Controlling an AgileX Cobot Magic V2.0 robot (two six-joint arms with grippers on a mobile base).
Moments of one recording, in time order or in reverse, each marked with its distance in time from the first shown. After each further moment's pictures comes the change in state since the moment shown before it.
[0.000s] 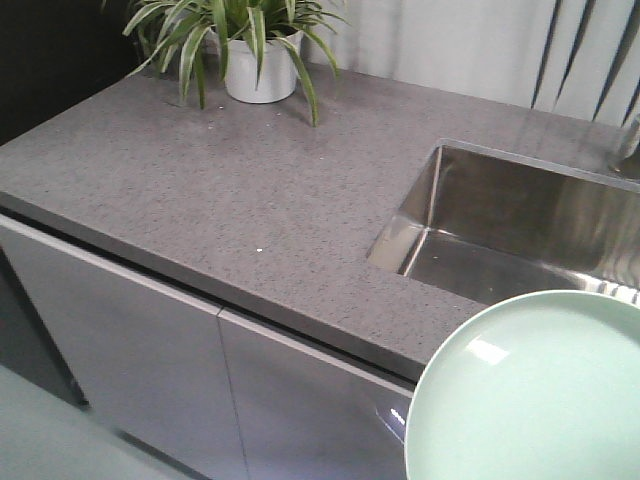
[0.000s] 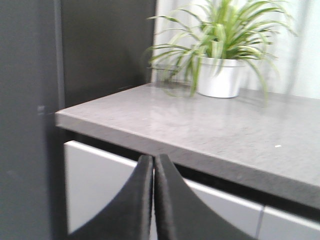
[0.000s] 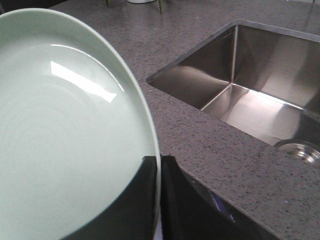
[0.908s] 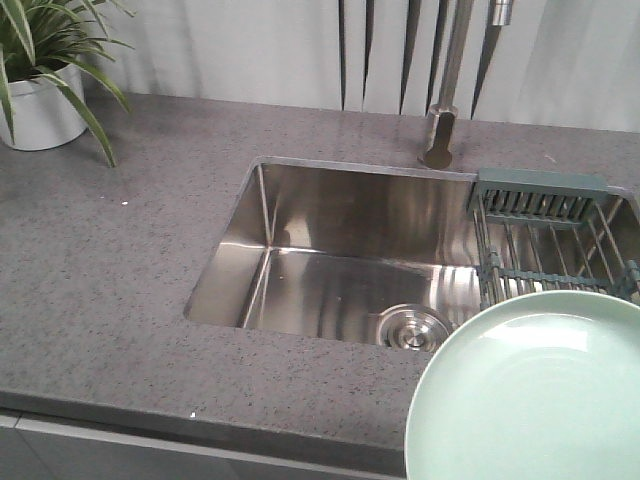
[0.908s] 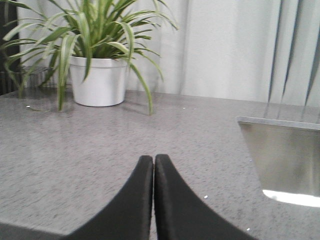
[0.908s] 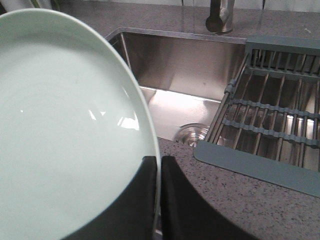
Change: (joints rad) left arm 0.000 0.000 0.000 0.000 0.000 0.000; right arm 0.000 0.000 0.000 0.000 0.000 0.000
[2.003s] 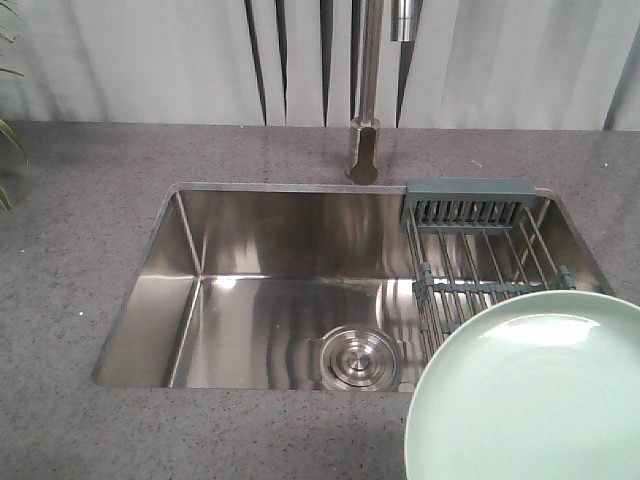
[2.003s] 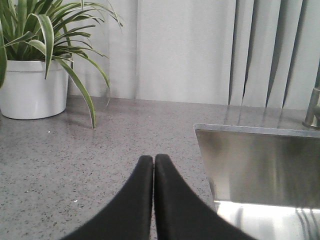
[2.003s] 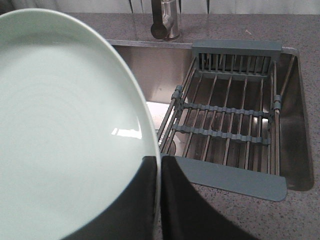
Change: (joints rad) left arm 0.000 0.000 0.000 0.000 0.000 0.000; right arm 0.000 0.000 0.000 0.000 0.000 0.000
